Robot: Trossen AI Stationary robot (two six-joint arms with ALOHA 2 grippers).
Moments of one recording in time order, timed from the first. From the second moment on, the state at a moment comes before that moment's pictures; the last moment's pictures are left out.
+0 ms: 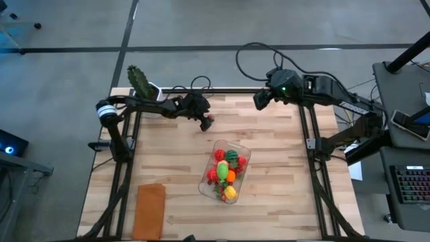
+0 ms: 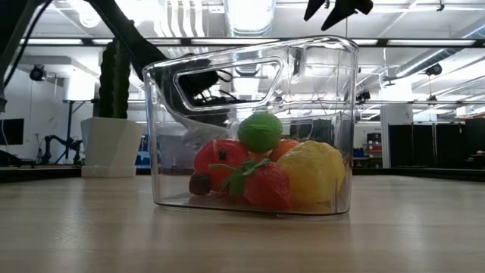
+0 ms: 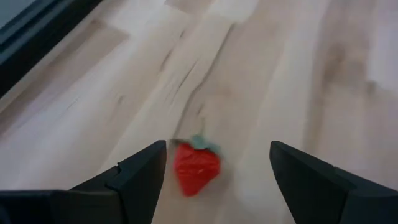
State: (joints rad) left arm 0.50 1.76 0.96 0.06 0.11 -0.03; right arm -0.22 1.35 1.66 -1.07 0.48 0.52
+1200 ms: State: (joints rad) left arm 0.50 1.89 1.11 -0.09 0.05 0.04; right arm -0.22 1.34 1.62 -1.10 0.48 0.55
